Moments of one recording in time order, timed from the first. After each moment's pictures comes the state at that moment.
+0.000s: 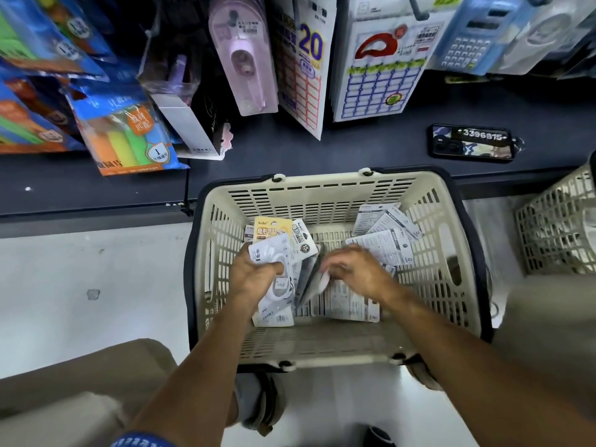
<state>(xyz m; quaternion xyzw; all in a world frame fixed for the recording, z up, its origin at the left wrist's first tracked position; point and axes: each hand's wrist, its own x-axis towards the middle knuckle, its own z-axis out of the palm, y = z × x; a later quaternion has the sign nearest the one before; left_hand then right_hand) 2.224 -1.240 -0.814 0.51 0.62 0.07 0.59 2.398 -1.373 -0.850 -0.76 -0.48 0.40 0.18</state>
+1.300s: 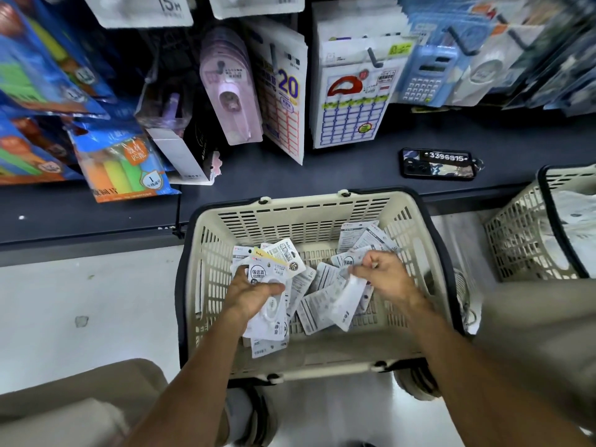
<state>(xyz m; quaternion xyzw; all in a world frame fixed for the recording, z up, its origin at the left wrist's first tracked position) 2.220 -1.244 -0.809 0.52 0.61 -0.01 0.60 2.434 -1.413 -0.826 -0.78 -0.14 0.43 0.43</state>
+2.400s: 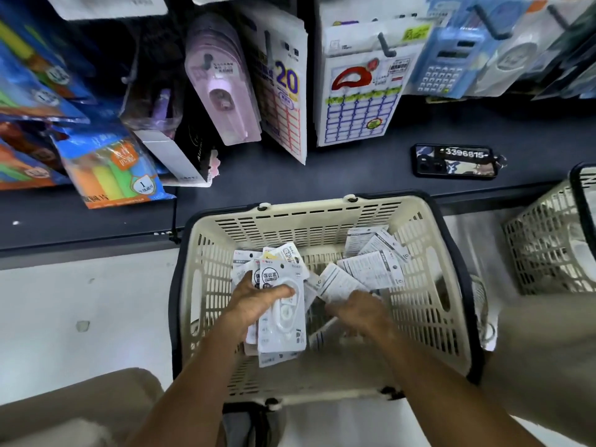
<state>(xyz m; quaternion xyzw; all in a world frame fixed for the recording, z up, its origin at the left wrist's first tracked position) 2.231 -1.234 -0.814 0.54 0.59 -0.10 0.59 2.388 -1.394 -0.884 -0.86 -0.14 0.47 0.10</state>
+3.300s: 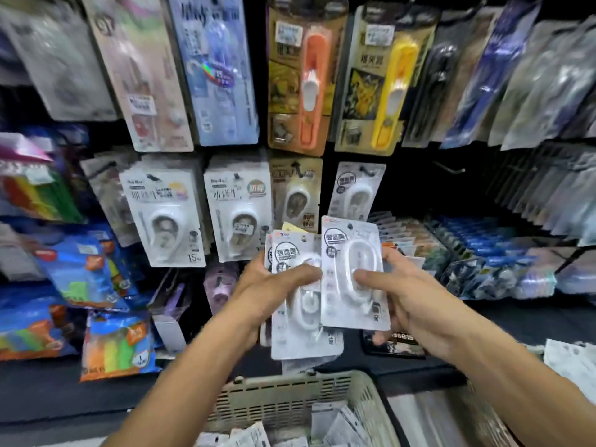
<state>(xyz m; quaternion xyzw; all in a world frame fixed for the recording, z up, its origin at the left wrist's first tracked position) 2.373 -1.209 -0.509 0.60 0.30 0.22 0.71 2.513 -1.382 -0.482 -0.63 -0.30 0.41 0.59</state>
